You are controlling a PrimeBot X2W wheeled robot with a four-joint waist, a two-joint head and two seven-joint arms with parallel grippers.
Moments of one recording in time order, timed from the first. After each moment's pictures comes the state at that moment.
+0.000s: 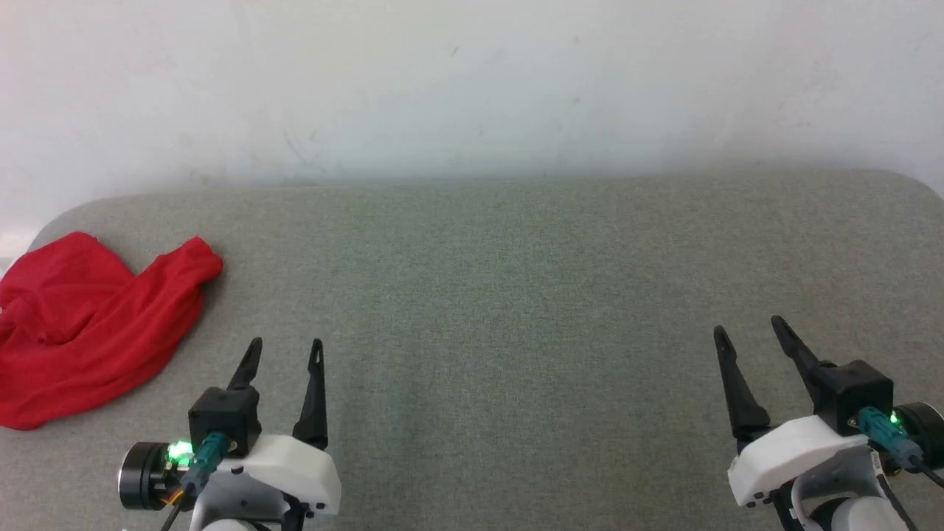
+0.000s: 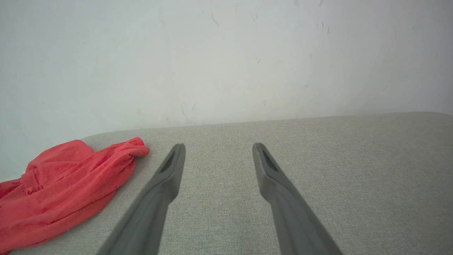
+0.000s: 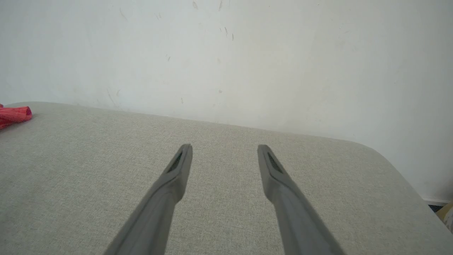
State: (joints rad) left arm 0.01 0.05 0.00 -0.01 -0.01 -0.01 -0.02; right arm 0.01 -0.05 -0.02 0.01 0.00 0.13 -0.01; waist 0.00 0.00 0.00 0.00
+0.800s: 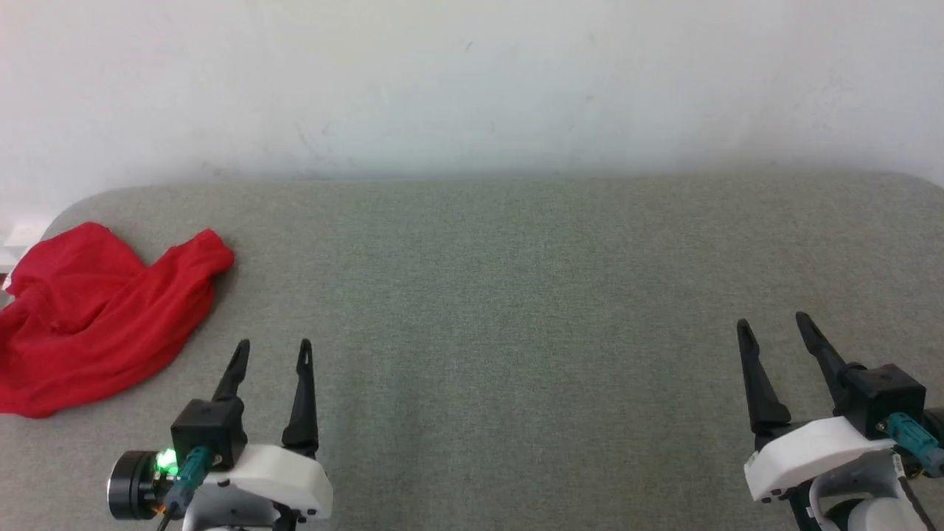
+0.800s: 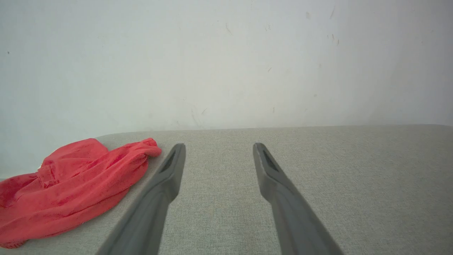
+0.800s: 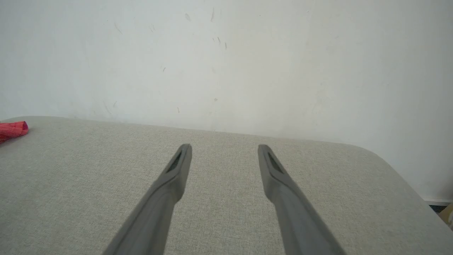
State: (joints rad) left arm 0.03 0.05 0.01 -0.02 -0.02 -0.01 -0.06; right arm 0.01 -0.05 -0.07 0.02 0.04 0.13 -0.07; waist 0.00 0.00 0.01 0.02
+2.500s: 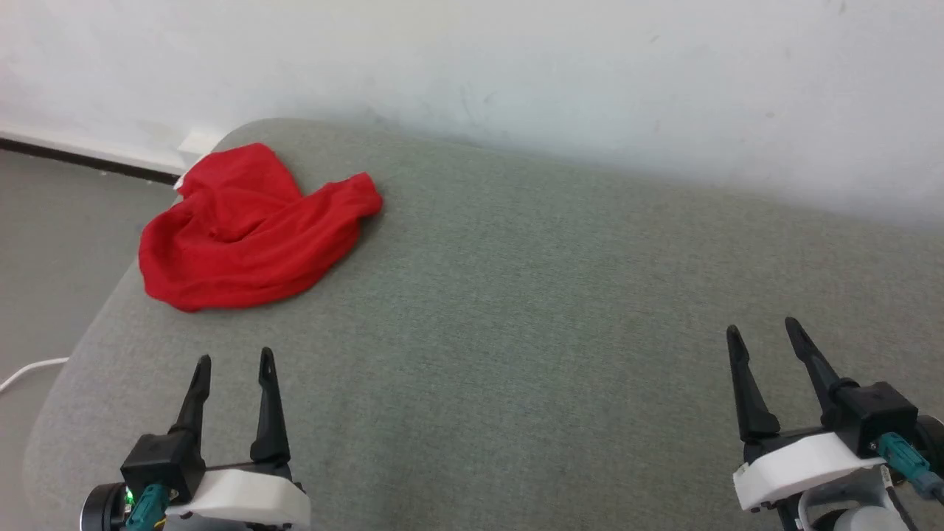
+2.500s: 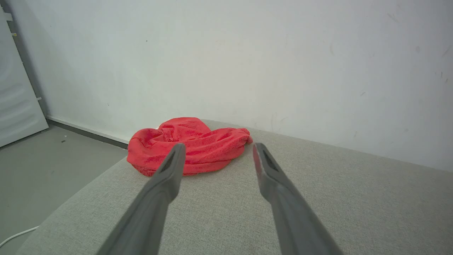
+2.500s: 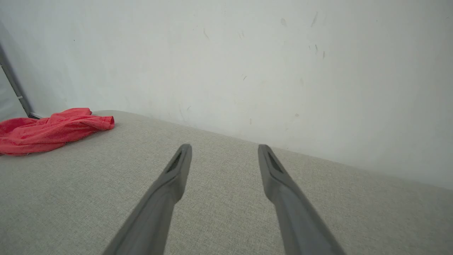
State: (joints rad) left arm 0.09 0.05 0.05 -0.04 -0.12 0.03 -0.17; right arm 0.02 -0.05 -0.04 0.06 0.05 0.13 -0.17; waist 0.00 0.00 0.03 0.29
